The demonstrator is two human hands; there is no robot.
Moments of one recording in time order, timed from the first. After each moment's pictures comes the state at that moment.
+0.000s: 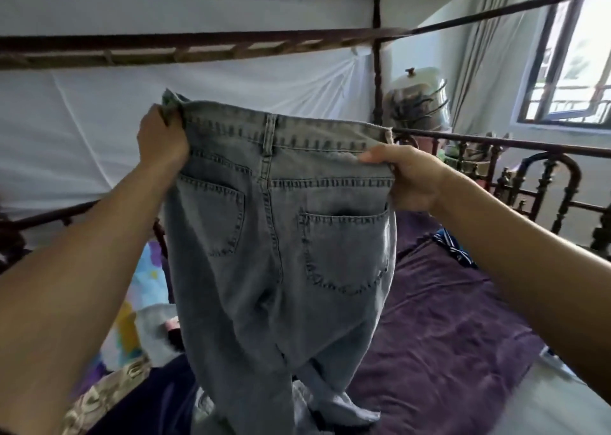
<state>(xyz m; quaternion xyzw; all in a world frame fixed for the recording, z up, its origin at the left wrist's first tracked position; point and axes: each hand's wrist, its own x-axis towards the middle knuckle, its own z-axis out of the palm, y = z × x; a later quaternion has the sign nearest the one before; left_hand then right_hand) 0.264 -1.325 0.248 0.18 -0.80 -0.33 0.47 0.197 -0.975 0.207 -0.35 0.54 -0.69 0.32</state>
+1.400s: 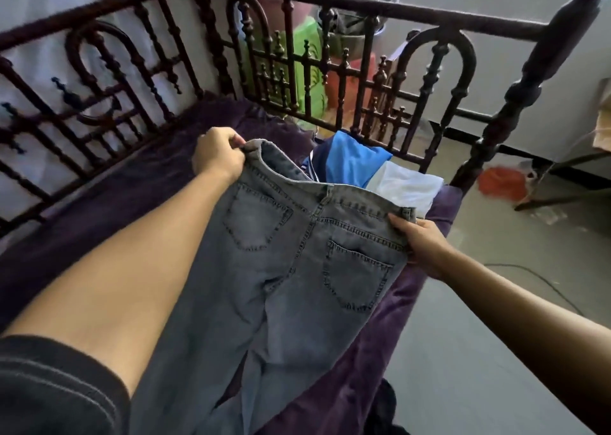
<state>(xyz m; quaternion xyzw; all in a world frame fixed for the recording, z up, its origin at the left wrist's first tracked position) -0.369 -0.894 -0.038 0.09 -0.94 -0.29 0.15 -0.260 -0.566 -0.136 0.25 0.70 -0.67 0.09</state>
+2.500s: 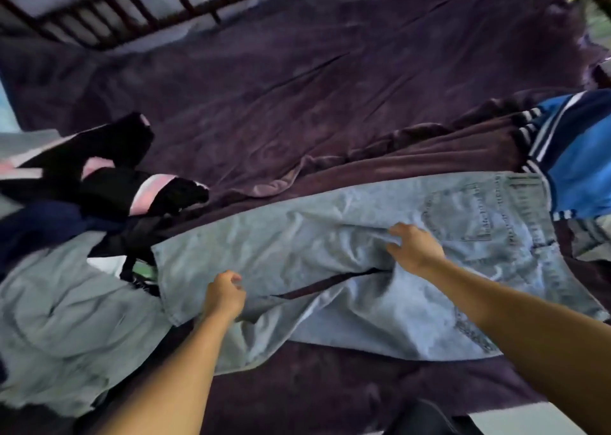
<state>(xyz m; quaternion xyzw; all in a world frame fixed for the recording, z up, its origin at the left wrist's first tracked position) -0.110 -0.989 -0.346 0.61 -0.73 -0.27 -0.14 -0.396 -0.763 -0.345 -0.23 0.89 -0.11 0.38</state>
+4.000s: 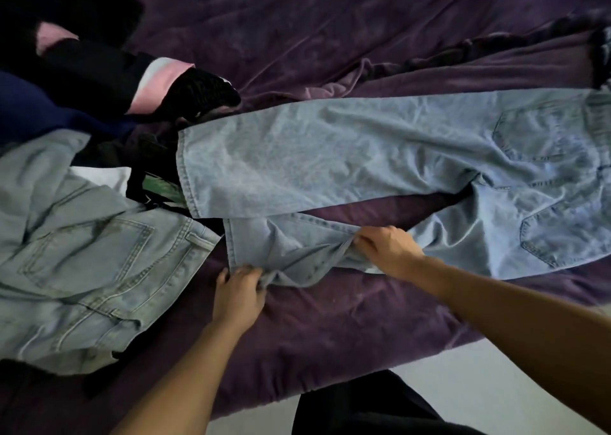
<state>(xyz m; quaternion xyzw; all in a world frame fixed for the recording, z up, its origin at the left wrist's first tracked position) 0.117 -1.024 -0.450 0.35 -0.88 -0.23 -0.22 -0.128 -0.856 -0.418 -0.38 0.86 -0.06 0.34</state>
